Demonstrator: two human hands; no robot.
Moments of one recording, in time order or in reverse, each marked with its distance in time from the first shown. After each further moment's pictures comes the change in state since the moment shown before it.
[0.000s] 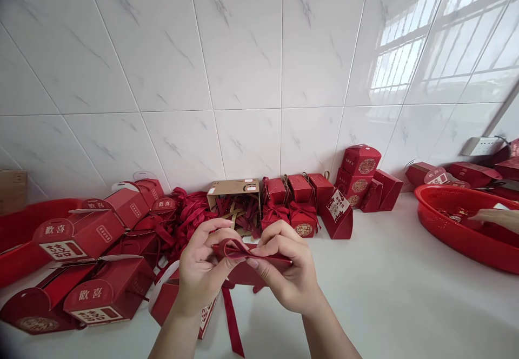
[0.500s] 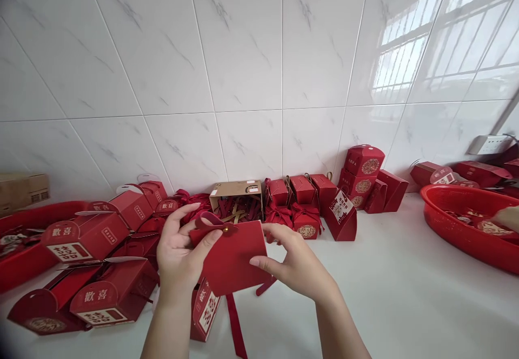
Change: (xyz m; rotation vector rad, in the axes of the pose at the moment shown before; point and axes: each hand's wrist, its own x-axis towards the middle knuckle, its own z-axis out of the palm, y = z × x) left_hand 0.014 0.008 -0.018 0.031 0.386 -0.198; right_hand 0.007 0.018 -0.017 -0.225 -0.377 0.318
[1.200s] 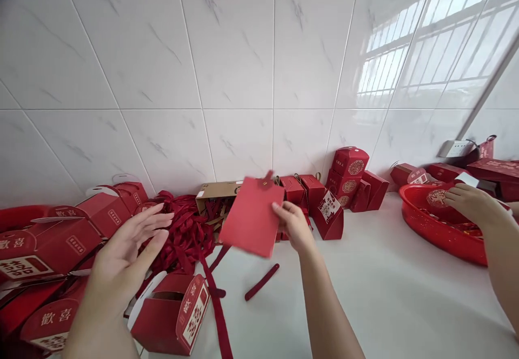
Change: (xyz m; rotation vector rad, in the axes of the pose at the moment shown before) left_hand 0.030 -0.007 -0.061 0.421 -0.039 0.067; right_hand 0.045 0.072 -0.007 0.804 0.346 0.532
